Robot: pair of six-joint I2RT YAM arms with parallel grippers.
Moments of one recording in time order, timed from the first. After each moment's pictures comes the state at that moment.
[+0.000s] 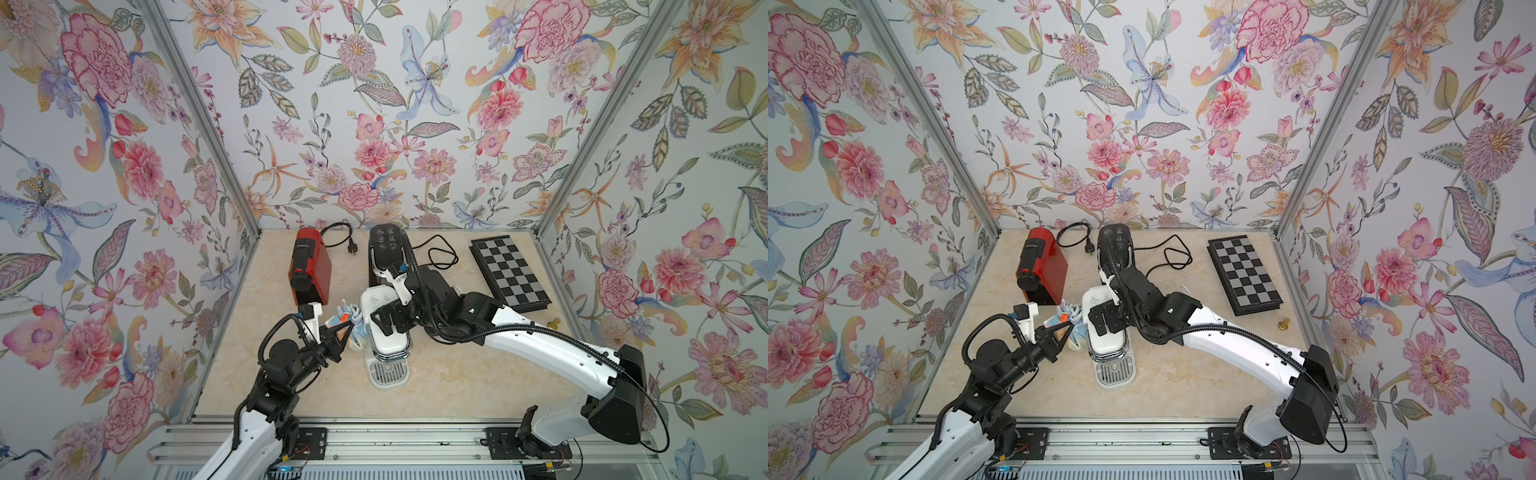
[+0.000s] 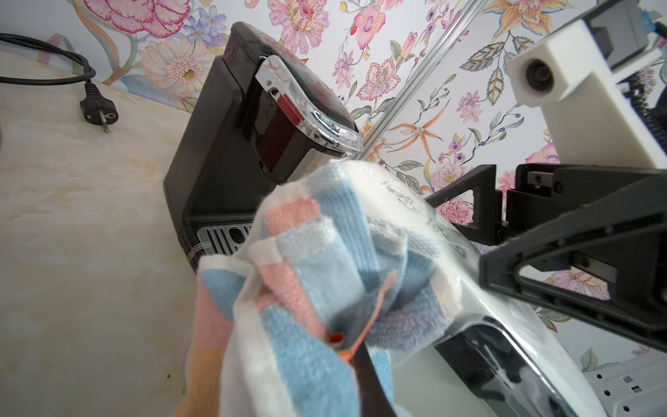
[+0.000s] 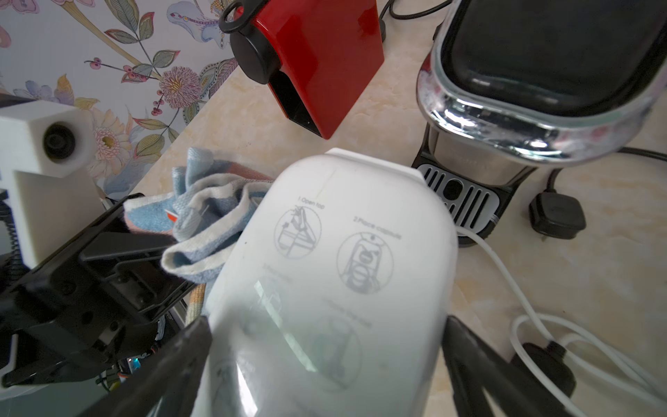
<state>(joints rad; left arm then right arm) -0.42 0.49 0.17 0.28 0.34 -0.61 0.99 1.48 1.34 -0.55 0.02 0.39</state>
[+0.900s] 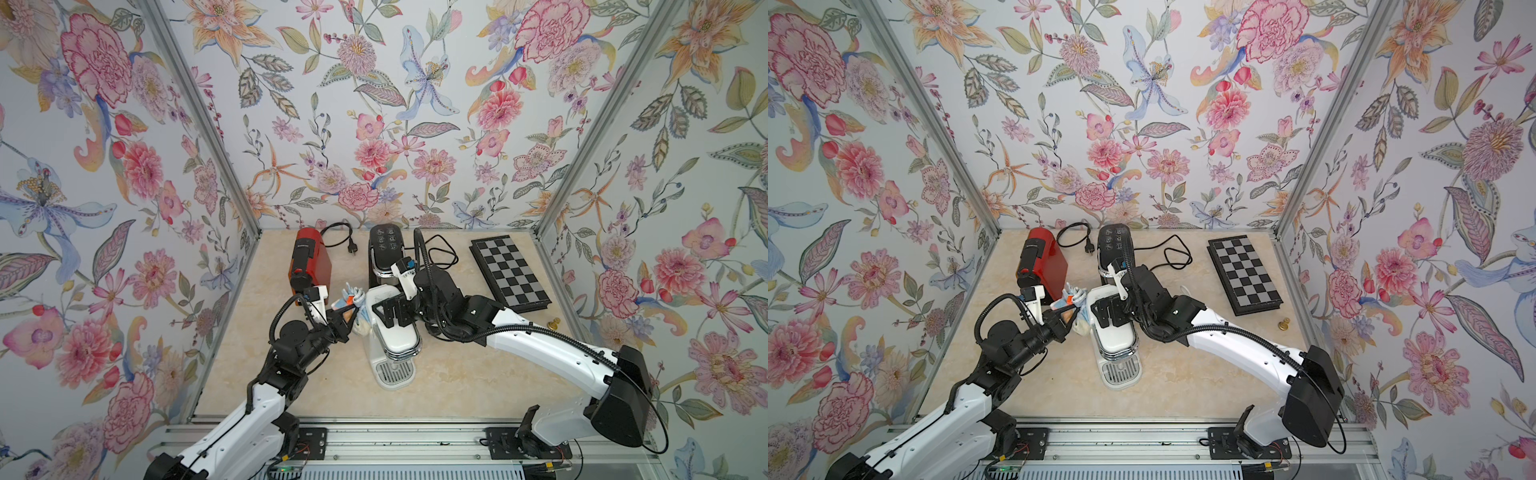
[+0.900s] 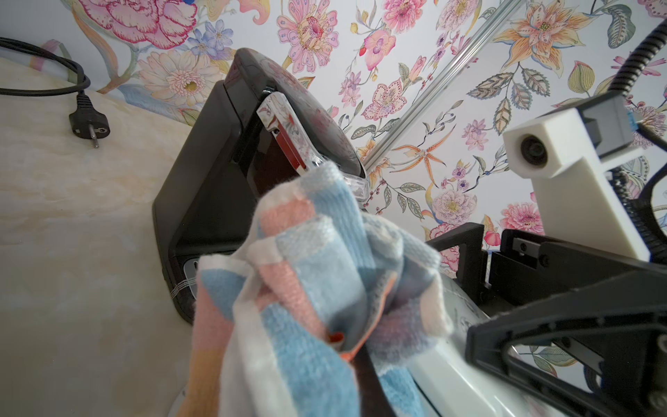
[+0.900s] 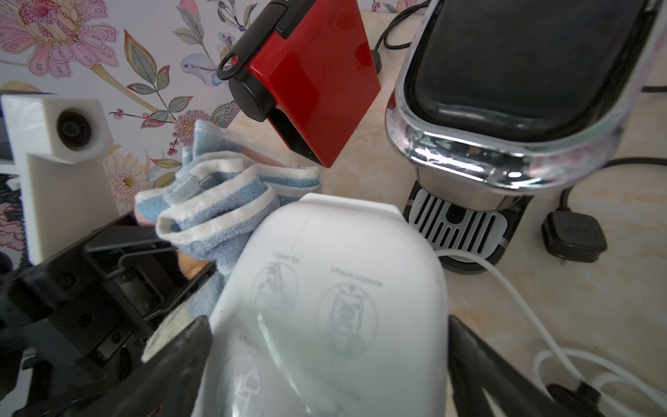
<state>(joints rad) -0.44 0.82 0.29 0.49 0.28 -0.68 0.94 1.46 1.22 -0.35 -0.03 0.43</state>
